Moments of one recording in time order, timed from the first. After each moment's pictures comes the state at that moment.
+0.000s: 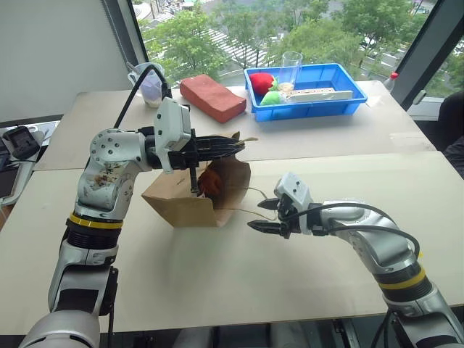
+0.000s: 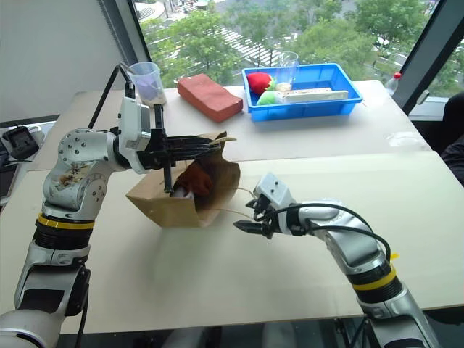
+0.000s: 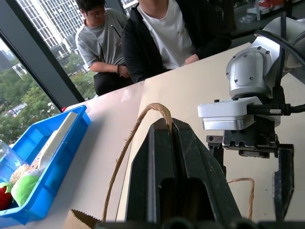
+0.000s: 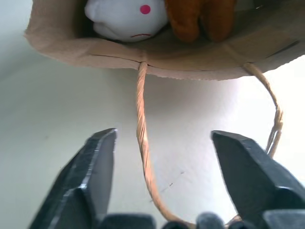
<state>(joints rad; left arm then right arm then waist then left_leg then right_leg) -0.77 0.56 -0.05 -0.02 -0.43 0.18 -1.20 -0.46 -0.60 0.25 -0.30 0.37 0.79 0.81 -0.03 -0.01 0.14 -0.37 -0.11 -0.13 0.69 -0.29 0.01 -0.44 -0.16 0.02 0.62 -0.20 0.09</state>
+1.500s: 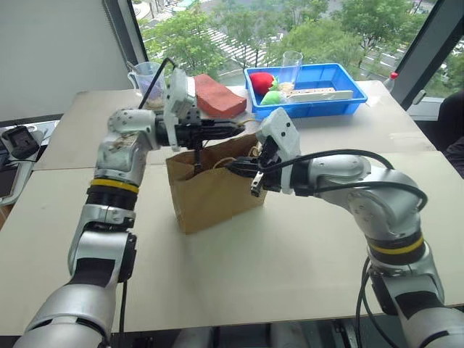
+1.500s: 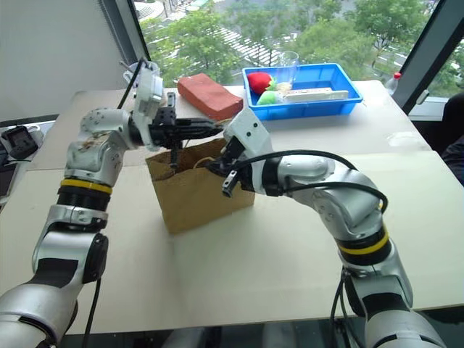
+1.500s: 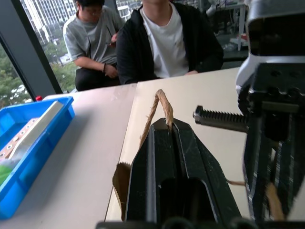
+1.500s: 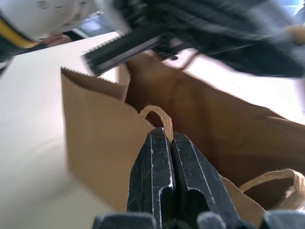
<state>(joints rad) -0.98 0.50 -0.04 0.44 -0.37 0.18 -1.36 -0.81 -0.50 0.22 -0.38 0.60 1.00 0.51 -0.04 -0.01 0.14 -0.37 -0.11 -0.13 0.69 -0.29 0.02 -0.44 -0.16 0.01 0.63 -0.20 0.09</state>
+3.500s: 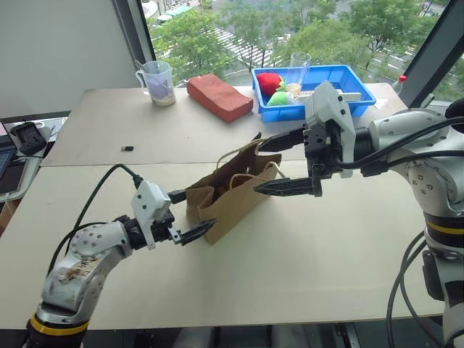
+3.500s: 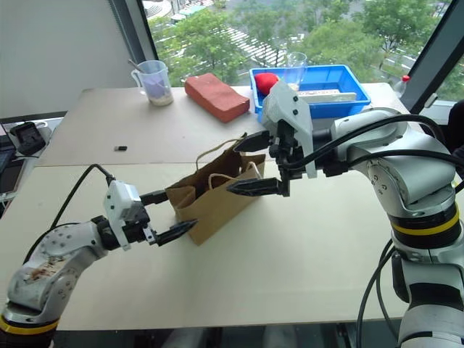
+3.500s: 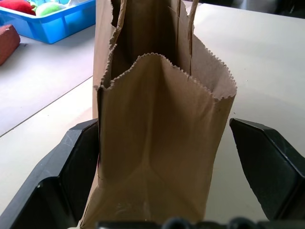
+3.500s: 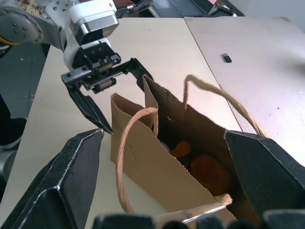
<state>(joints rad) -0.07 0.57 0.07 -0.54 -0.46 0.47 -0.72 -0.93 -0.82 0.14 -0.36 0.64 0.93 1.09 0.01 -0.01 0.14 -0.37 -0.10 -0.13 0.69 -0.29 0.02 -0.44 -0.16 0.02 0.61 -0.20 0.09</state>
